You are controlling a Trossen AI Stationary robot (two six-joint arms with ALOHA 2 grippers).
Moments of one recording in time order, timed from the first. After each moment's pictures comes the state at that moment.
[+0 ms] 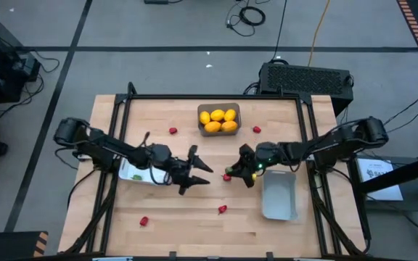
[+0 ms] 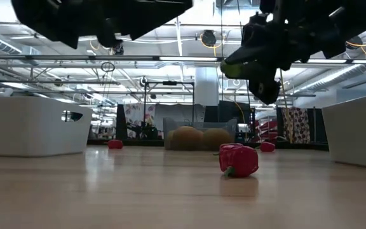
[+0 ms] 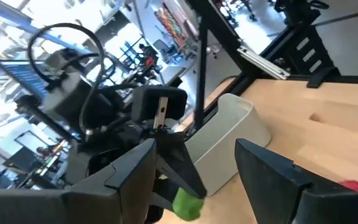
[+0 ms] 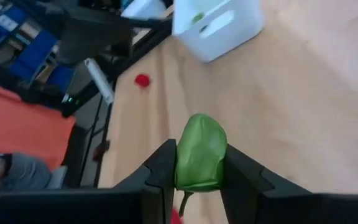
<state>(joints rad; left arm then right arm) -0.15 1.54 0.64 0.88 0.18 0.75 0.09 1.38 0.56 0.44 -0.14 0.71</state>
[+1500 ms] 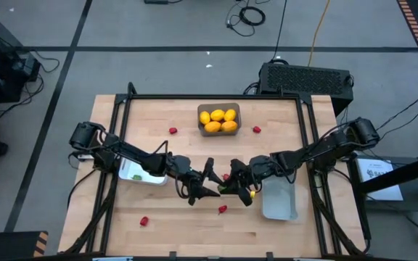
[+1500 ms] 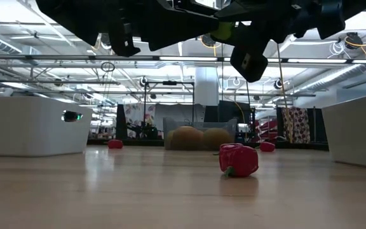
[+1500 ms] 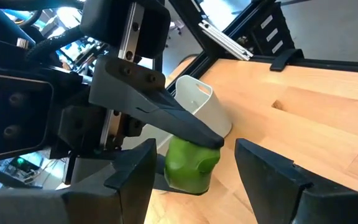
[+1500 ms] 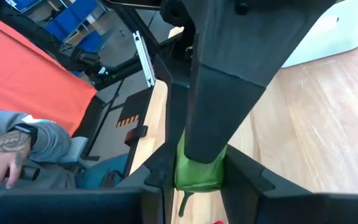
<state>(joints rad) -0.21 1.73 0.86 0.66 0.17 0.71 0.24 1.50 0.73 0.44 -0.12 0.59</state>
